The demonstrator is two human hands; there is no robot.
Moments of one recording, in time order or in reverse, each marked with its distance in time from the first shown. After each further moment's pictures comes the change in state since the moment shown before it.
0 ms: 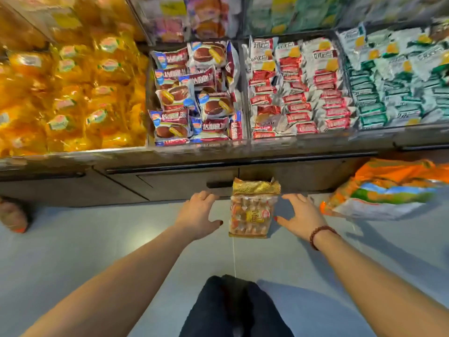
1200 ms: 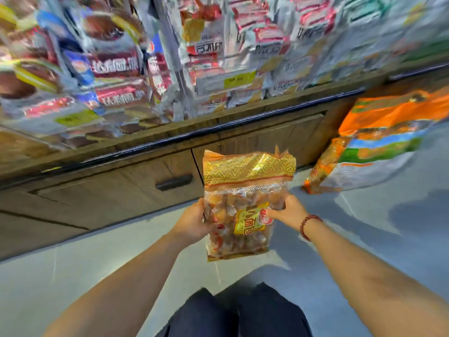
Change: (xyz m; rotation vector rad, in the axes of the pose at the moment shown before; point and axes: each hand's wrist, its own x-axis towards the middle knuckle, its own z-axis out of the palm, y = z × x) left_hand 0.140 -0.002 0.194 -0.521 -0.154 0.101; right_hand 0.103 0.127 0.153 0.675 0.125 0.183
